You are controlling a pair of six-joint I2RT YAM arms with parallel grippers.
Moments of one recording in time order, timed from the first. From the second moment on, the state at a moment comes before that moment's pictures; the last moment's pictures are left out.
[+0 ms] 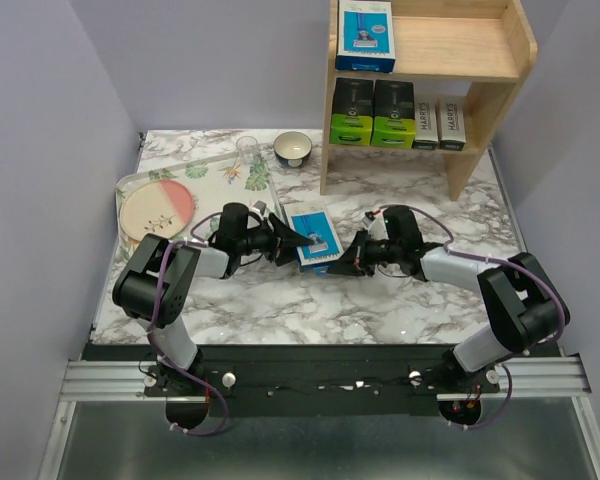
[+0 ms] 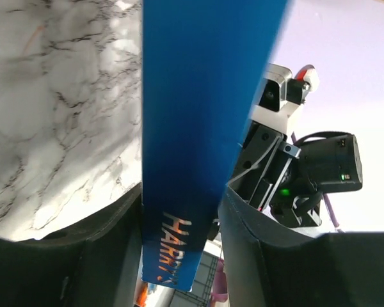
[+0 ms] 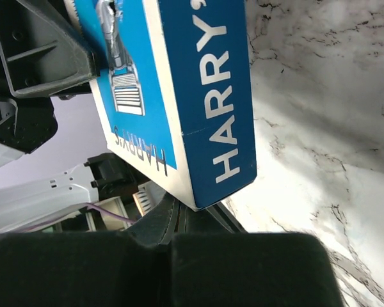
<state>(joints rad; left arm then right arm) -0.36 1.72 0.65 0.61 0.78 -1.40 0.46 1.54 0.67 0.17 -0.74 0.98</state>
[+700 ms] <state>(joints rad) -0.32 1.68 0.65 0.79 0.89 -1.39 0.20 1.34 0.65 0.04 -0.84 0.80</state>
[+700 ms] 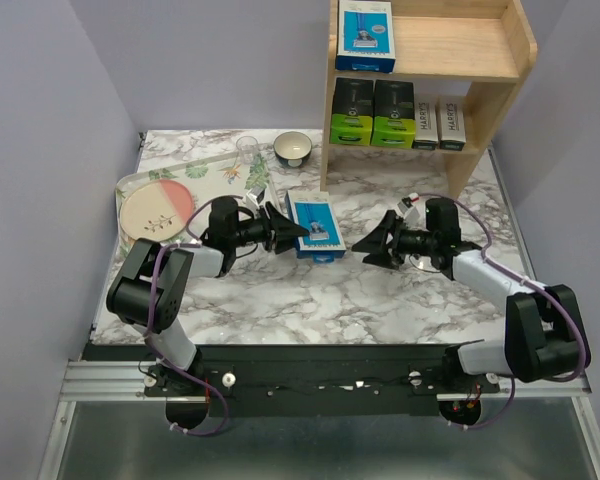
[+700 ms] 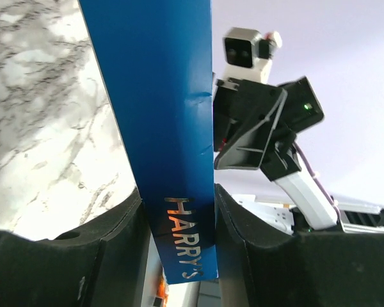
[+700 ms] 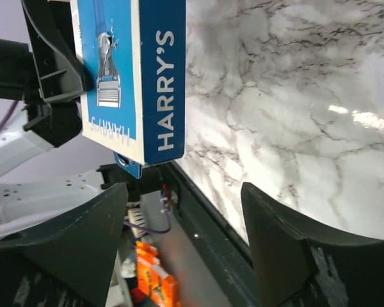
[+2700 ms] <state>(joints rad) -0.05 1.49 0.95 0.47 1.04 -1.15 -0.18 1.43 1.74 -0.36 -1.41 0.67</state>
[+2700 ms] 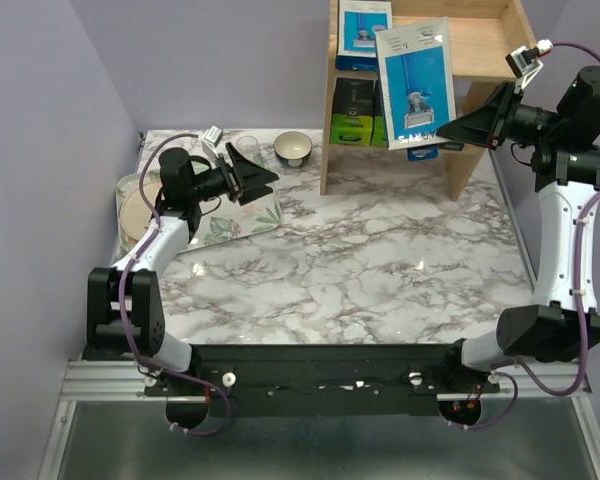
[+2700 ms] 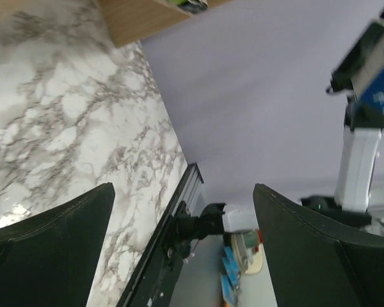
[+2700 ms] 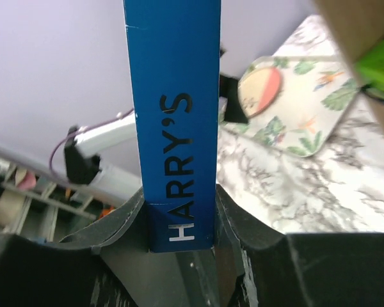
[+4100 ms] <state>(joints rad) -0.24 1.35 1.00 -0.05 1.04 -0.69 -0.29 1.85 2.32 -0.56 -0.71 0.55</state>
